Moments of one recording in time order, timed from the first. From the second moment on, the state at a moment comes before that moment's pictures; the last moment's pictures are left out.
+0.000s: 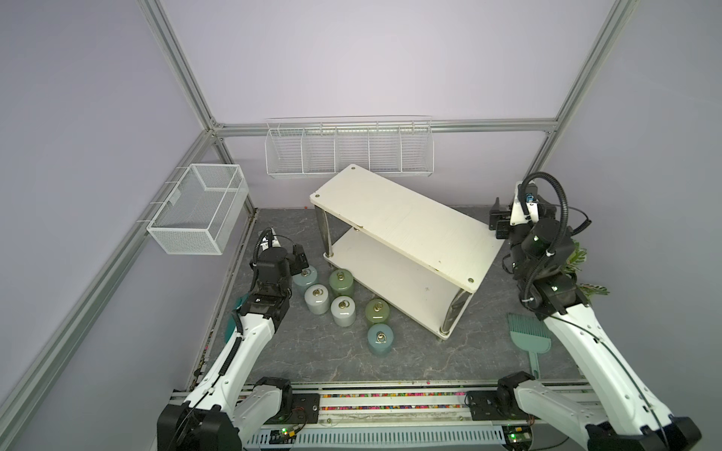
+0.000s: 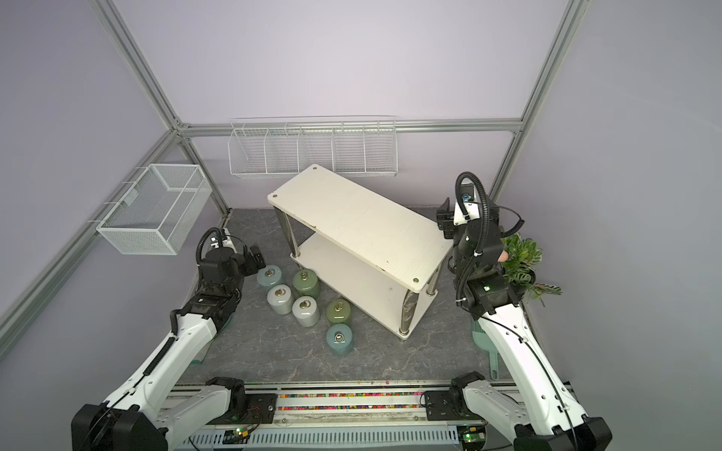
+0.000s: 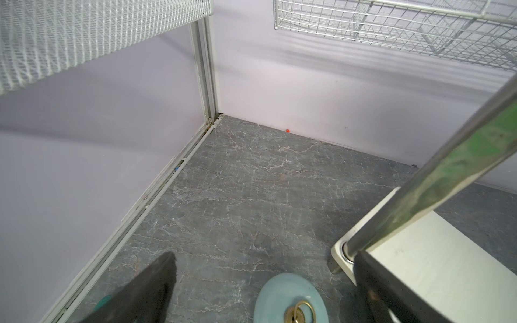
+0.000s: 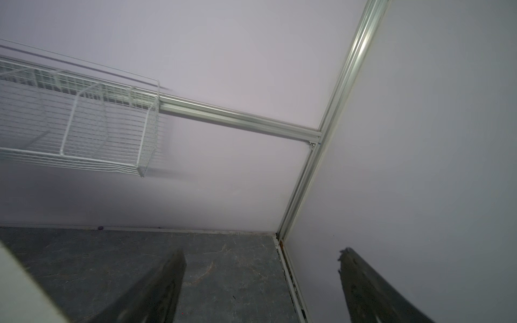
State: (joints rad) left arm -0.17 1.05 0.74 -0.04 -0.35 -0.22; right arm 0.24 1.05 1.11 -0.04 0.45 -0.25
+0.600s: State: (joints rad) left arm 0.01 1.11 0.62 0.10 -0.29 -0.20; right arm -0.09 1.10 0.99 -0.09 0.08 -0.03
